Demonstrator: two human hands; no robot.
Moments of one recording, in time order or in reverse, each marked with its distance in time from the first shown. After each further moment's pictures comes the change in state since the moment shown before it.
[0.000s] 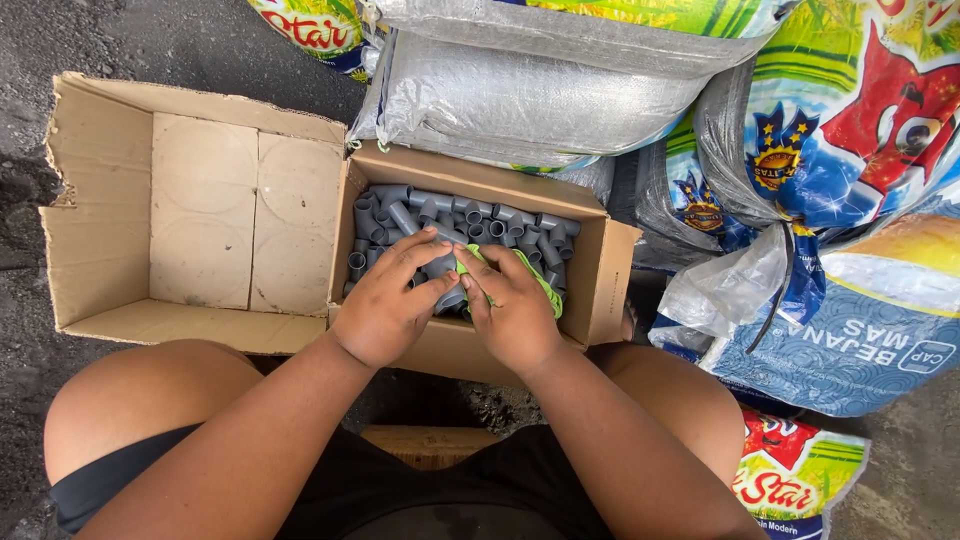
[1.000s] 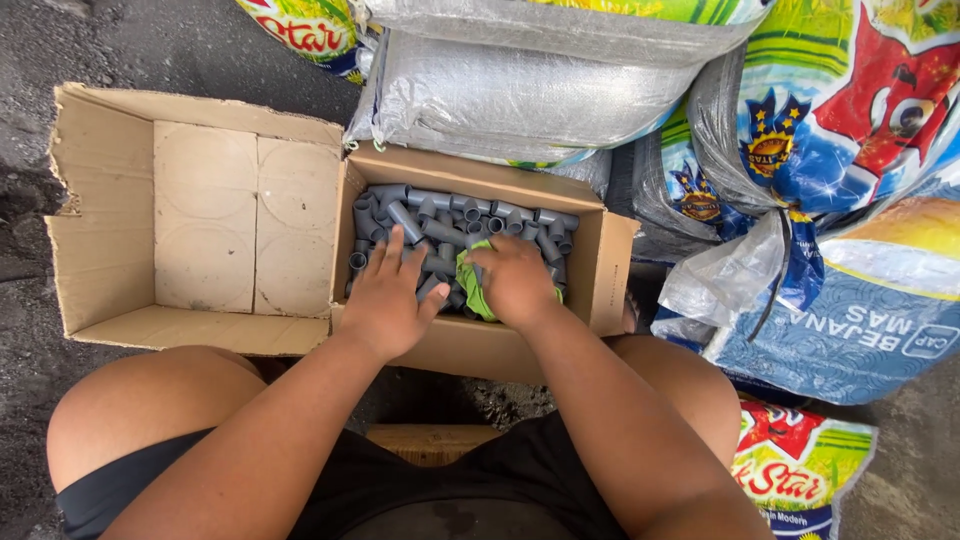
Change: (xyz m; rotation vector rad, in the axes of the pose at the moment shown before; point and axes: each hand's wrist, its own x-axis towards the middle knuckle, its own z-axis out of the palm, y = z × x) left_hand 0.023 0.018 -0.016 0.185 -0.977 -0.899; right_hand -0.024 0.120 0.052 -0.303 -0.282 -0.059
